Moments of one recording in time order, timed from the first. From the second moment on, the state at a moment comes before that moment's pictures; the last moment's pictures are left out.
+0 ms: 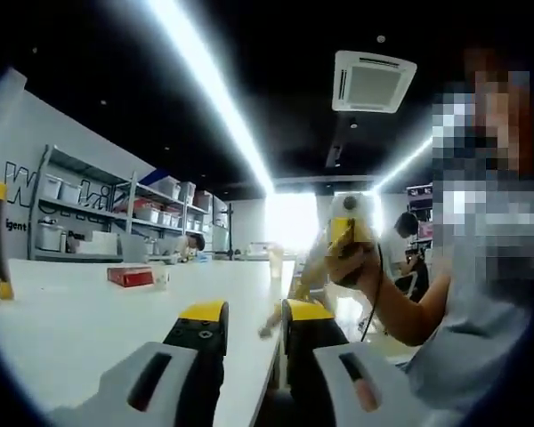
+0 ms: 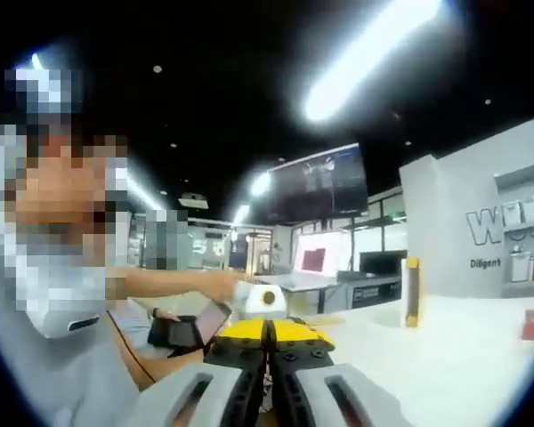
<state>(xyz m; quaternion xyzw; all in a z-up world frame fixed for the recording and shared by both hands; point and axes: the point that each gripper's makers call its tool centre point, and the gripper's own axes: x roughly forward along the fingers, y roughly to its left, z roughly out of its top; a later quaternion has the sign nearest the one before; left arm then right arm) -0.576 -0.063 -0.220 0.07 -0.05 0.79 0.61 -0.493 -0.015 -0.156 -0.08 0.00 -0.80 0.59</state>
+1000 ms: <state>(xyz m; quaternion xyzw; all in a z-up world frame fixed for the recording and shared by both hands) -0.577 -0.063 -0.221 0.07 -0.05 0.79 0.61 -0.532 -0.002 -0.177 -0.06 0.02 -0.83 0.55</state>
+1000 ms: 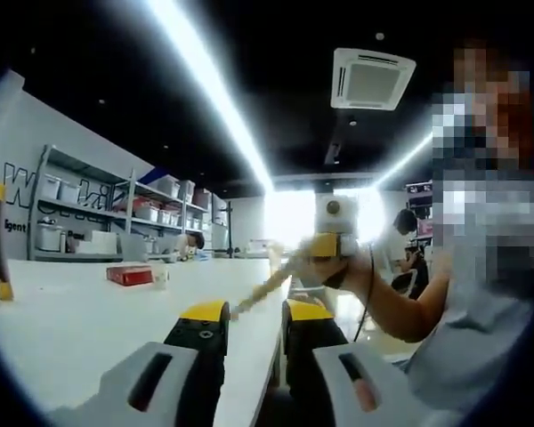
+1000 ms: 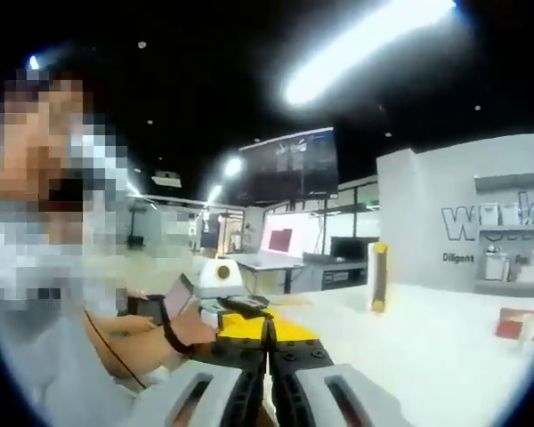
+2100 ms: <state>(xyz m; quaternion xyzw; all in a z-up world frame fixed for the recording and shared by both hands) -0.580 -0.064 -0.222 0.07 -0.05 0.79 0.61 -0.527 -0.003 -0.174 -0.06 0.01 -0.83 0.56</state>
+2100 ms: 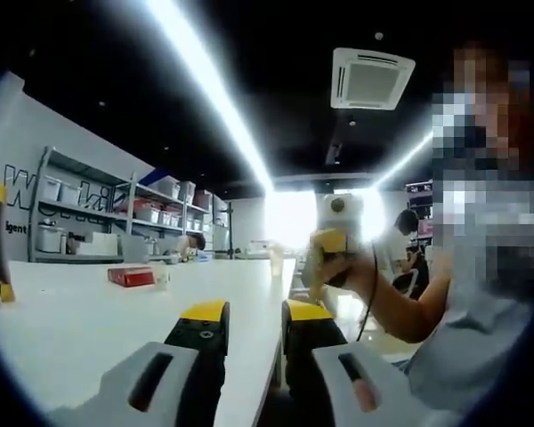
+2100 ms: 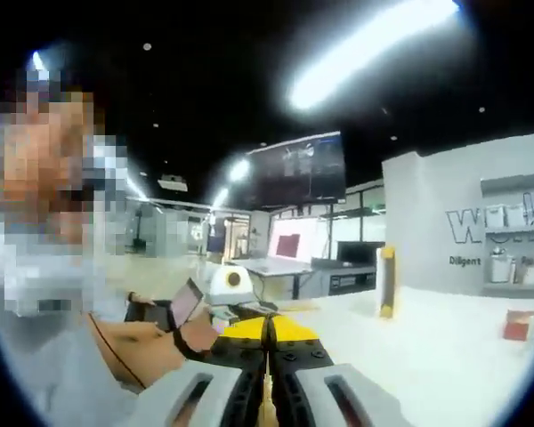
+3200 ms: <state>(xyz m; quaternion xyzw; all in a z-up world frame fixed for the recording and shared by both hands) -0.577 -0.067 -0.220 0.07 -0.04 0.79 0.60 -0.540 -0.008 -0.188 -0.04 0.03 -0.84 0.54</state>
